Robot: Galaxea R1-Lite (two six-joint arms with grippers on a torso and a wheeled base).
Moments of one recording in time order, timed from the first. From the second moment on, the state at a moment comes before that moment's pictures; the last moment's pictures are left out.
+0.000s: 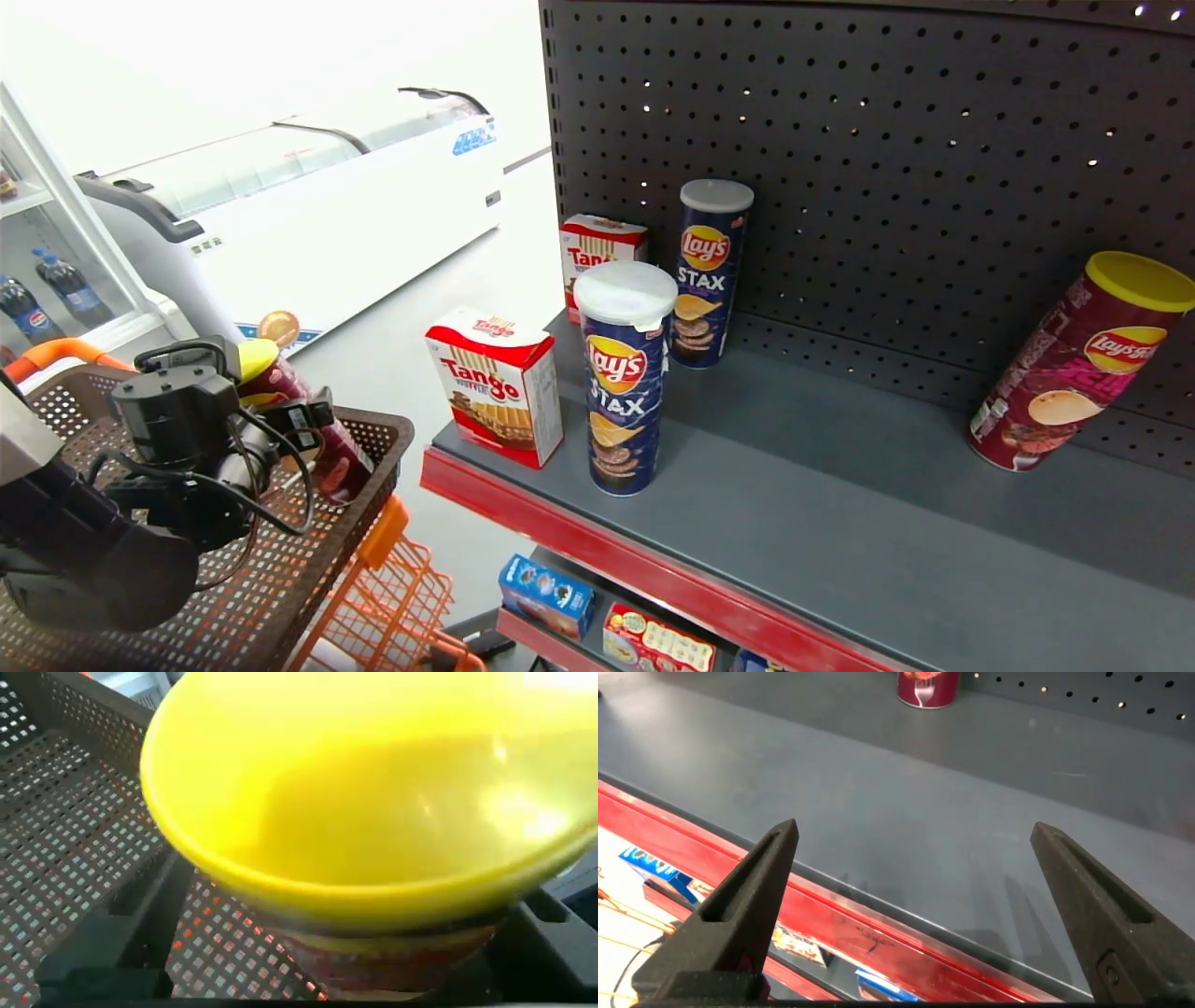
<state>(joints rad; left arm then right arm) 0.05 1.97 -0.54 -1.27 0.36 -0.11 0.00 0.01 0.00 0.00 -0.01 -0.01</state>
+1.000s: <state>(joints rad) 0.00 1.98 -0.50 -1.30 0.37 -0.12 0.00 0.01 0.00 0.00 -0.01 -0.01</state>
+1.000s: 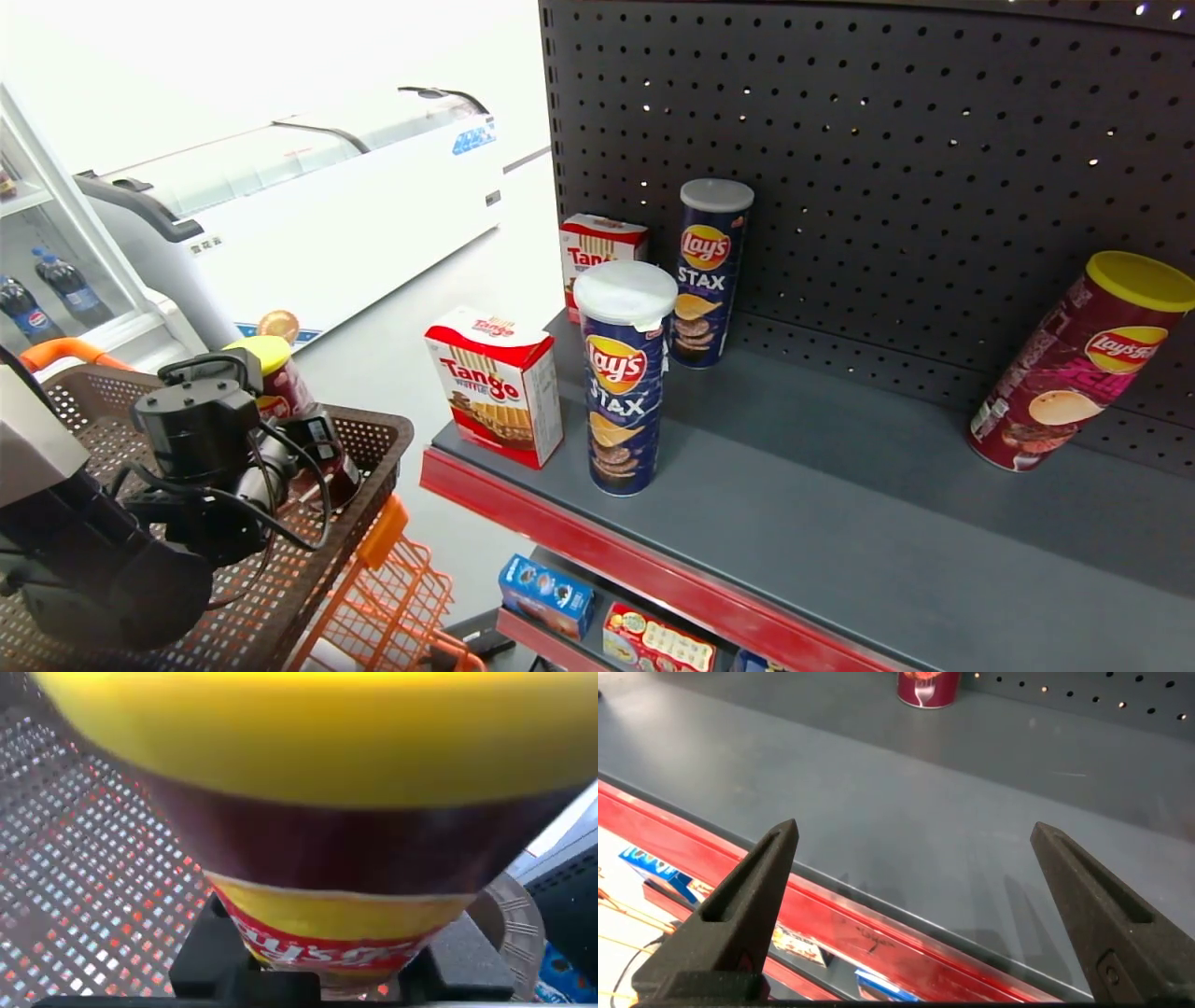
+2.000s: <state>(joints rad) -0.38 1.28 -0.36 -0.97 0.31 0.04 0.00 0.01 0.00 0.00 -0.01 -0.01</state>
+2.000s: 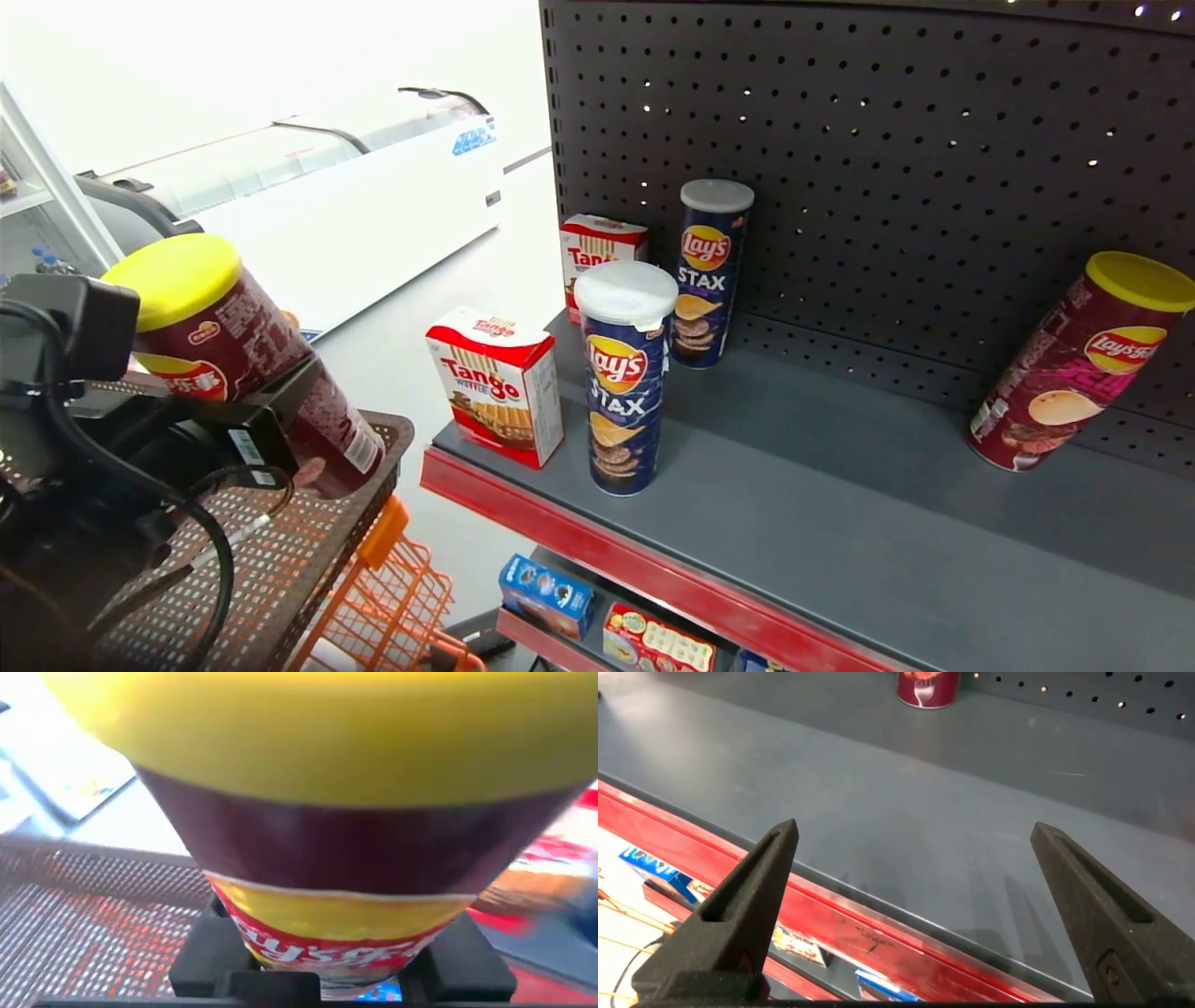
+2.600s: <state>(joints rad) -0.69 1.08 -0.38 -0.77 0.20 0.06 0.00 0.01 0.00 0.00 -0.01 -0.01</state>
